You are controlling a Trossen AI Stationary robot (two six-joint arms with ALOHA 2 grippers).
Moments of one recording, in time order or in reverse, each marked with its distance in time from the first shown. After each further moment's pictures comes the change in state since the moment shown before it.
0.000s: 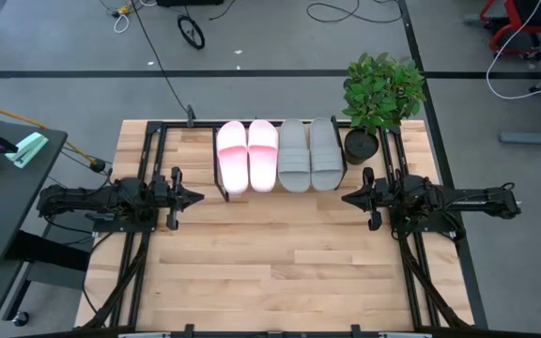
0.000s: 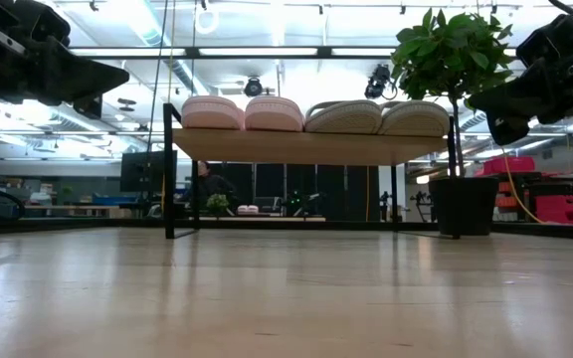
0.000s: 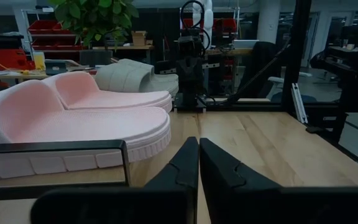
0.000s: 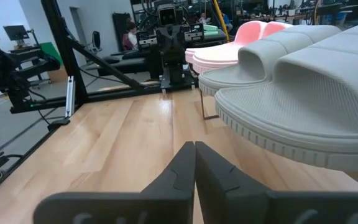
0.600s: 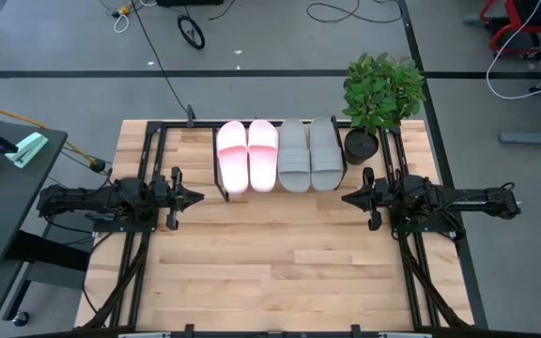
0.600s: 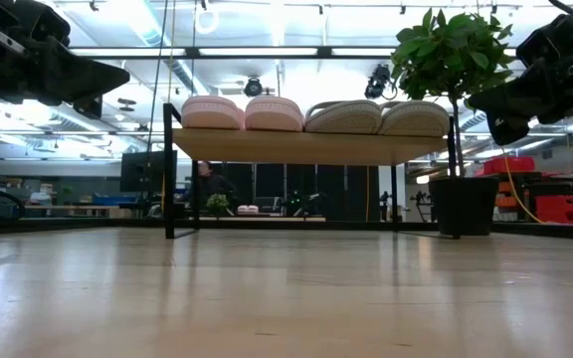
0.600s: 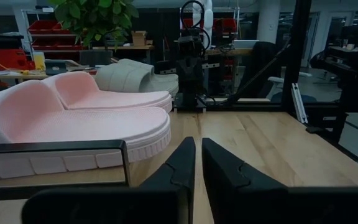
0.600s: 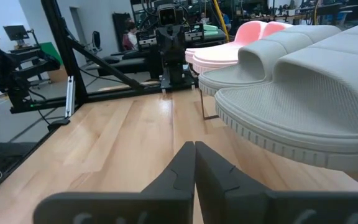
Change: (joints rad) left arm 0.000 0.000 0.000 0.000 0.000 0.000; right arm 0.000 0.000 0.000 0.000 0.000 0.000
